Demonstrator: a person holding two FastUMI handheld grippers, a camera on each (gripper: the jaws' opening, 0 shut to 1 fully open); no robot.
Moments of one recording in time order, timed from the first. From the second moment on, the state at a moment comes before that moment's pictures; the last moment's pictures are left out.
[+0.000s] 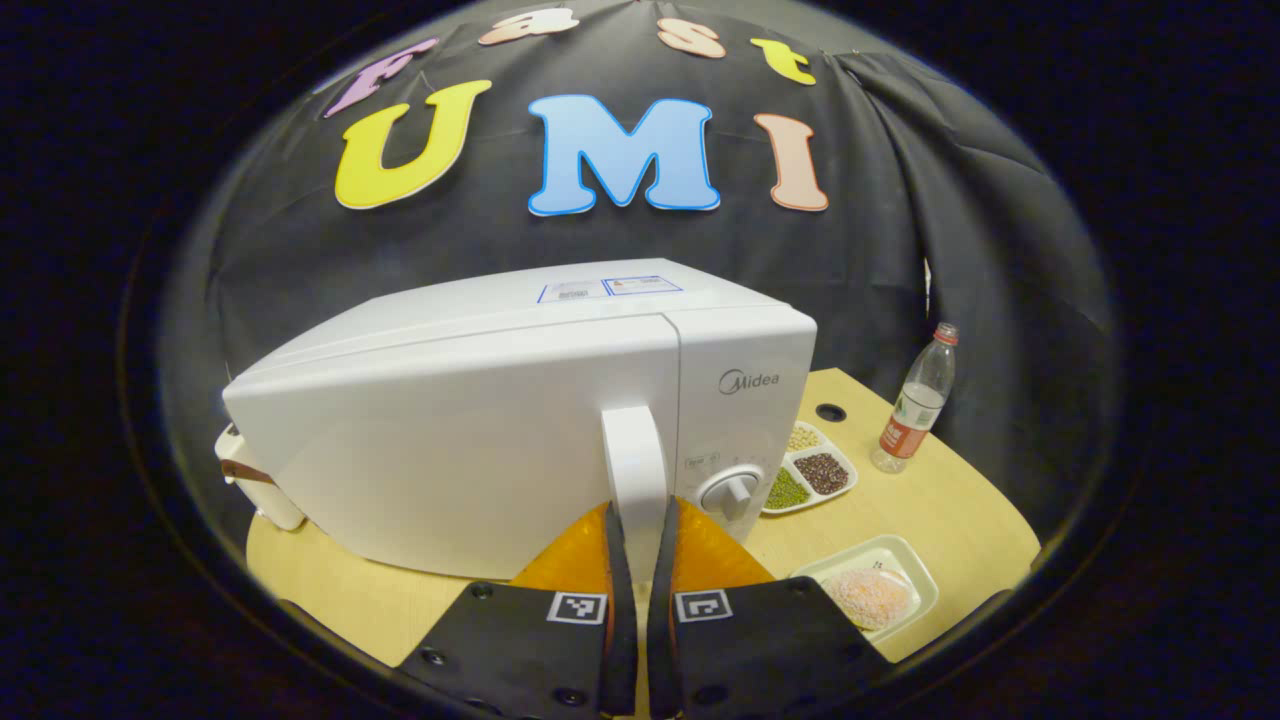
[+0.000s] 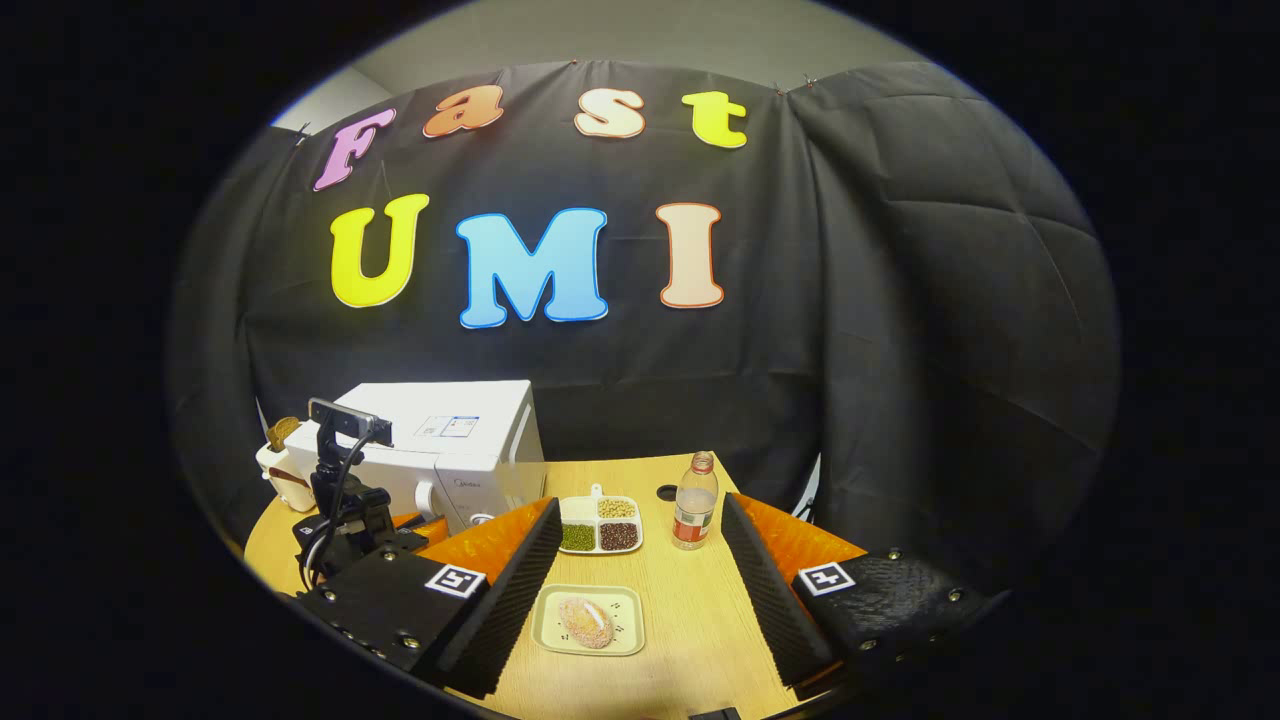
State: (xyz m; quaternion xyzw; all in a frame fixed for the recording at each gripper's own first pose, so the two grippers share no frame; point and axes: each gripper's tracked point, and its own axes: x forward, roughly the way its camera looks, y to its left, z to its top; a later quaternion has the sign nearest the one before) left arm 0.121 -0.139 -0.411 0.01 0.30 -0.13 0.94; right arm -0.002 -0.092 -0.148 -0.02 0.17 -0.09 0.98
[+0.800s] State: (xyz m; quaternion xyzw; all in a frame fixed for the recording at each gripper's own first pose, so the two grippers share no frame) left arm -0.079 -0.032 -0.382 0.04 0.34 -0.30 0.89; right arm 0.001 -0.007 -0.171 -0.03 0.19 -0.01 0.98
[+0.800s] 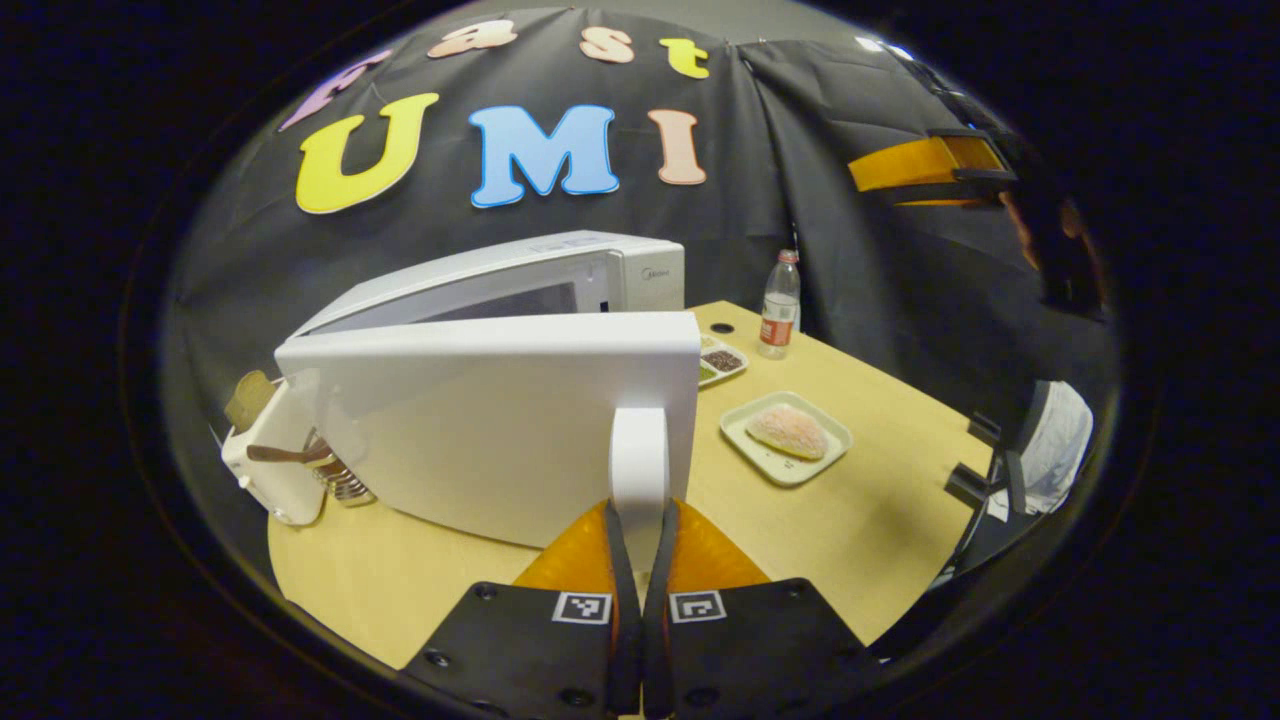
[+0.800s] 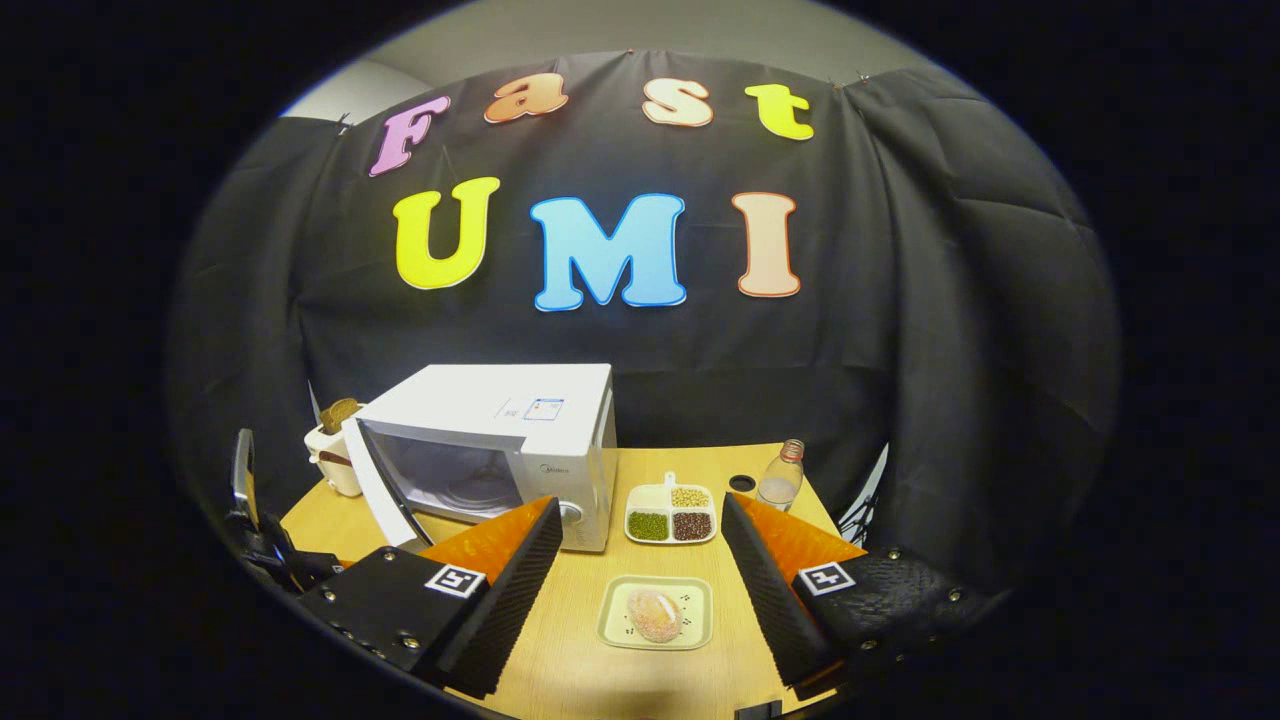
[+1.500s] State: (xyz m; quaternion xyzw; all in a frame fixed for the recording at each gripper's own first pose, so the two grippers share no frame) left arm -0.168 0.134 -0.375 0.04 0.36 -0.32 0.88; right arm -0.017 0.035 -0.316 0.05 0.33 -0.04 0.94
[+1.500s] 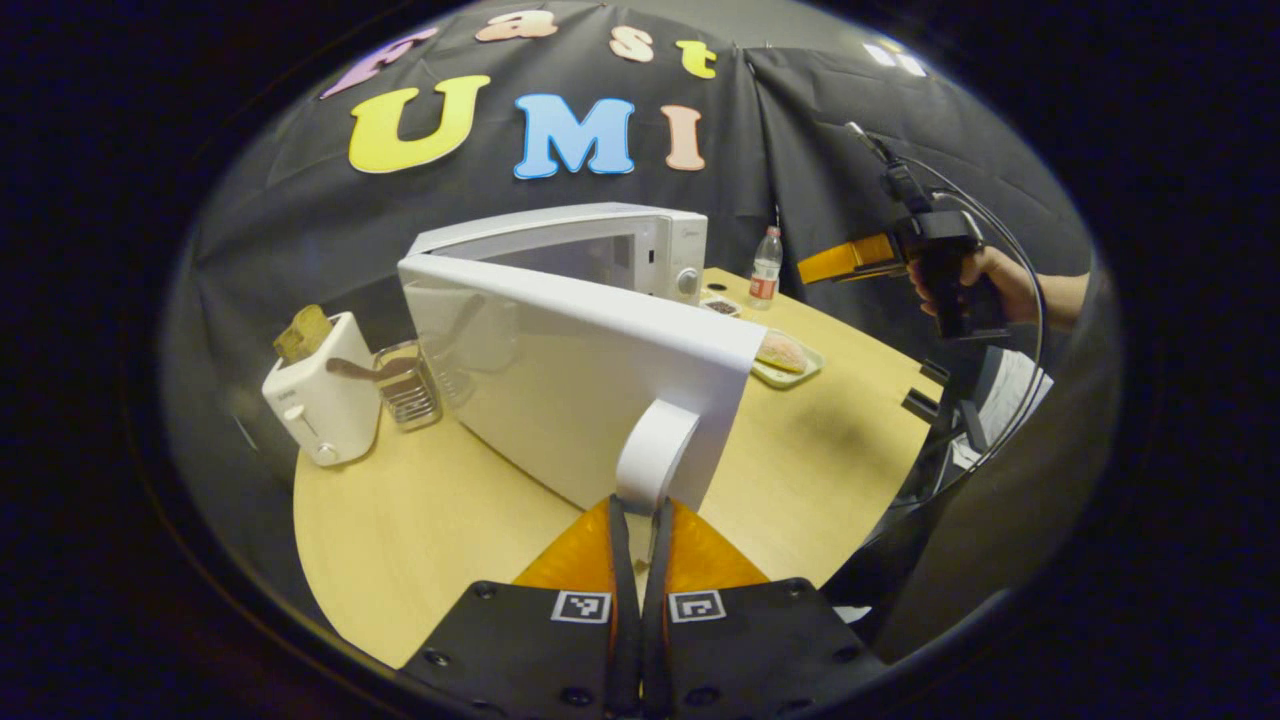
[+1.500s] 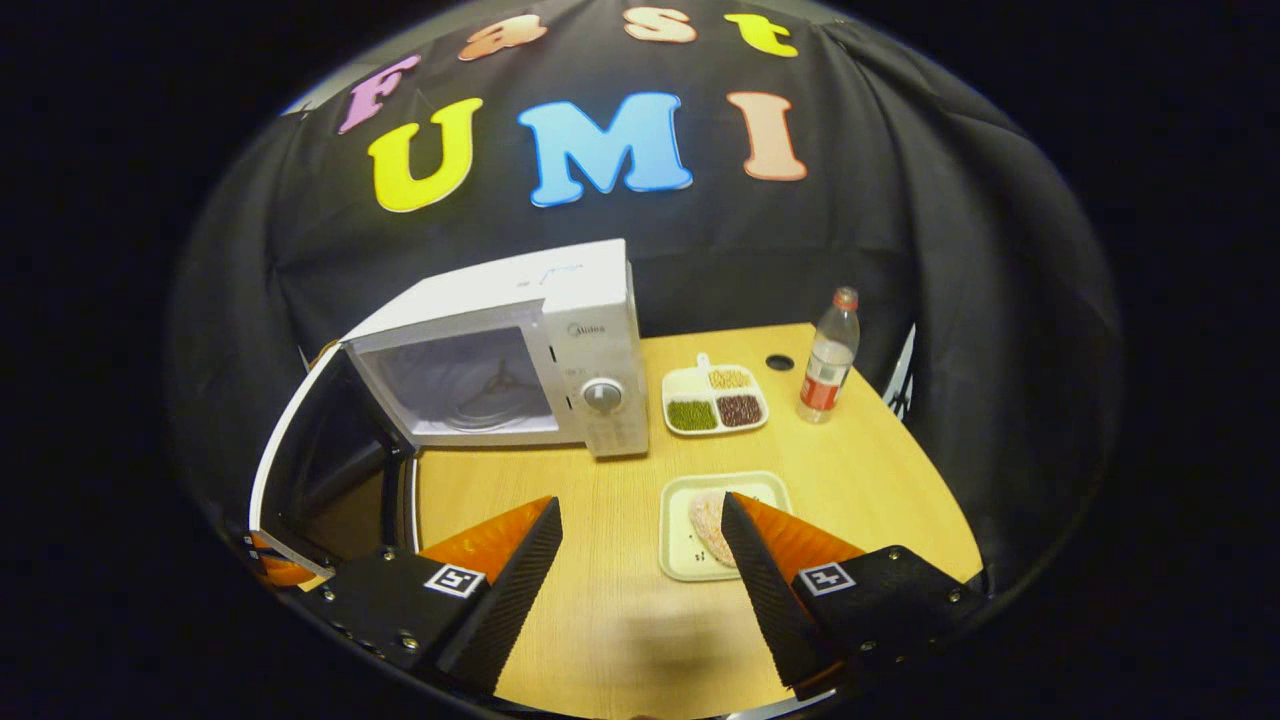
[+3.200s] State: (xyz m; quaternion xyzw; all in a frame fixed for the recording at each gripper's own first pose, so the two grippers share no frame) left arm -0.183 0.229 -0.275 0.01 0.31 -0.09 0.95; right arm 0.036 -0.042 -0.468 -0.04 0.48 0.03 0.87
